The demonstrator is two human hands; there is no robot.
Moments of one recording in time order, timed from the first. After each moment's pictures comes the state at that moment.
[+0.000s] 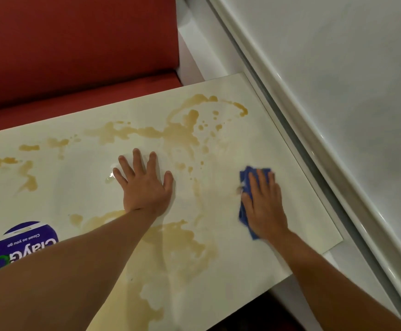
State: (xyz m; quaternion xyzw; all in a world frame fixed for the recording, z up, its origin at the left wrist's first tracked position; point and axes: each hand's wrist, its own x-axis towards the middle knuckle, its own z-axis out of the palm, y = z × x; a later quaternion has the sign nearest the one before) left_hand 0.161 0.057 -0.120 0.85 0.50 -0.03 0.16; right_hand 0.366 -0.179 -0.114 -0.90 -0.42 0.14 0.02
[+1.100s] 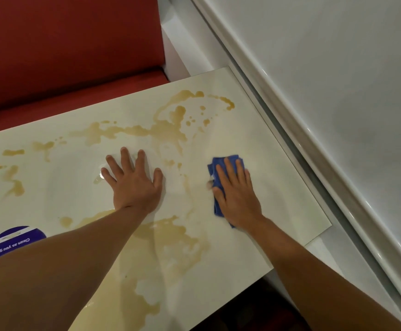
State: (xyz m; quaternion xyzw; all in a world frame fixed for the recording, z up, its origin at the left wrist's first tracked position) left_hand 0.160 0.057 -0.120 0.85 0.50 -0.04 0.15; right_hand 0.344 -0.154 -0.121 -0.87 -0.49 0.11 0.03
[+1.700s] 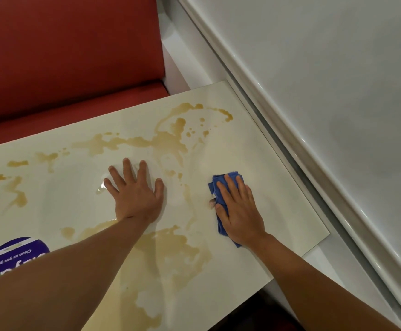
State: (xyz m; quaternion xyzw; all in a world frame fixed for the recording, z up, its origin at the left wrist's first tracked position) left_hand 0.160 0.056 -0.119 0.85 0.50 -0.05 0.14; right_hand 0.337 -0.169 -0.121 -0.86 -0.50 0.11 0.04
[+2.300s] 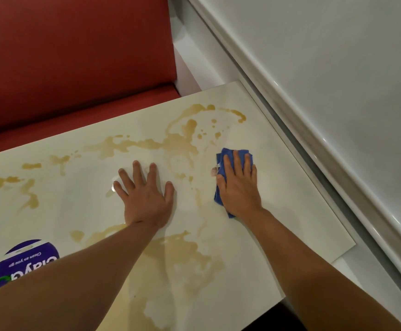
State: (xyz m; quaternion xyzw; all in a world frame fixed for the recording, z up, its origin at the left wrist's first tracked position) left_hand 0.161 0.057 -0.122 0.85 0.50 -0.03 0.15; right_hand 0.358 -0.085 -0.127 -0.90 -0.42 0.10 0.03
